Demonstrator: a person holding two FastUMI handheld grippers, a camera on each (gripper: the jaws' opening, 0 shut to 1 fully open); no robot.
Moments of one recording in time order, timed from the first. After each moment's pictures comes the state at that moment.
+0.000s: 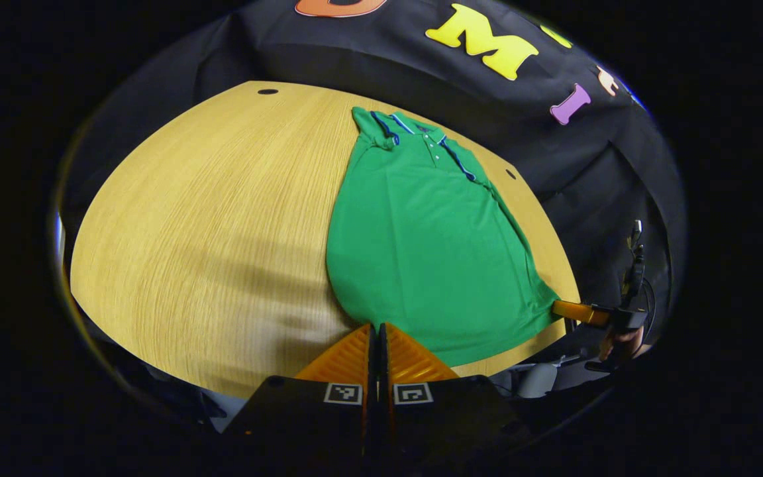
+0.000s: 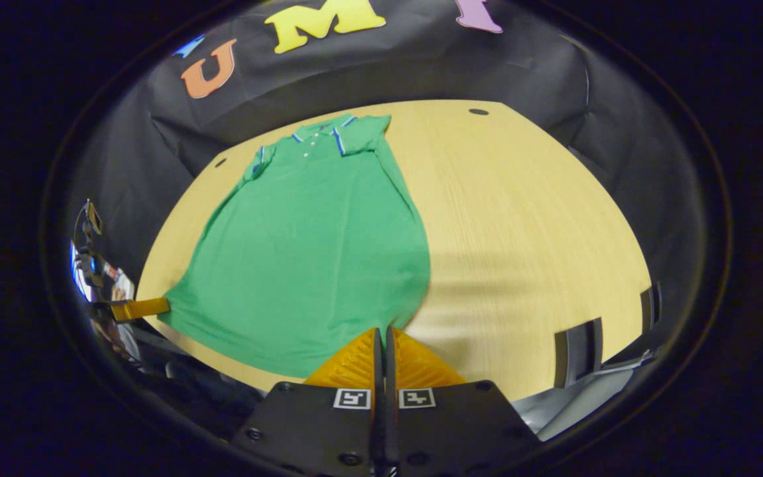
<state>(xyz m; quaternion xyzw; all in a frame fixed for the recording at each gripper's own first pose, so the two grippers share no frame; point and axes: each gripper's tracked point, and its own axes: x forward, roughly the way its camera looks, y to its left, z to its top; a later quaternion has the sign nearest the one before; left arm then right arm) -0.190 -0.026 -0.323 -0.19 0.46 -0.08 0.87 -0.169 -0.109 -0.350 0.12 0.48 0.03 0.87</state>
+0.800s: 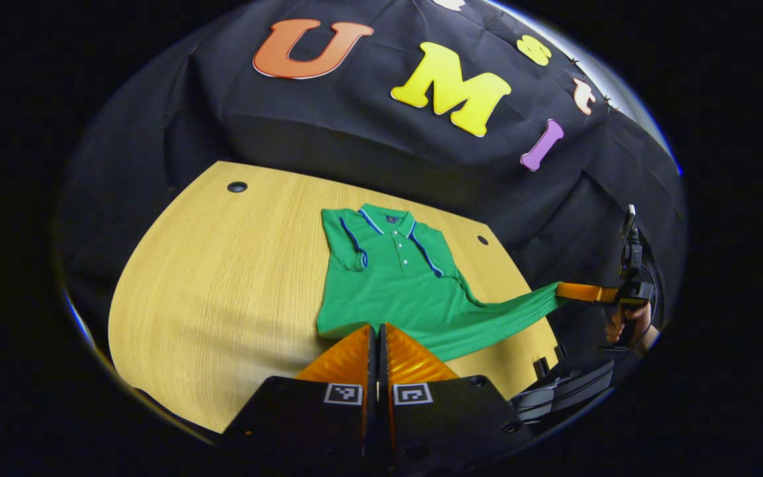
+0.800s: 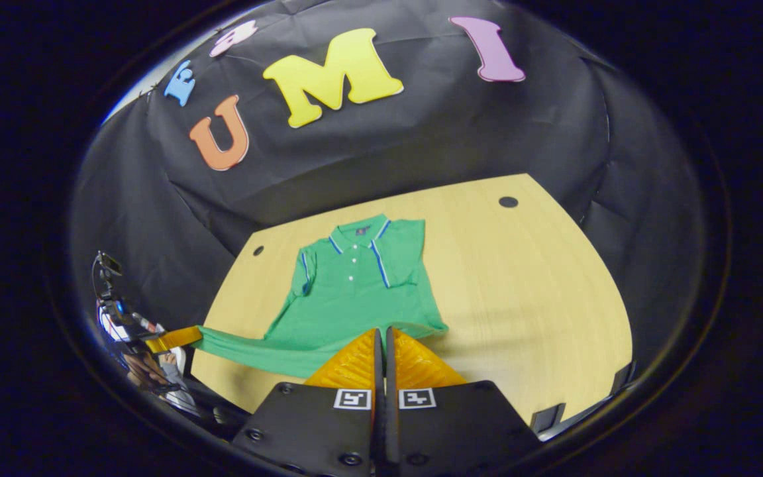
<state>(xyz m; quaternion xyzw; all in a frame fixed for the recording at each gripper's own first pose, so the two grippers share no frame) -0.066 0.003 -0.189 -0.17 0.34 -0.11 0.92 -0.019 -0.099 -0.172 0.17 0.38 0.07 0.91</state>
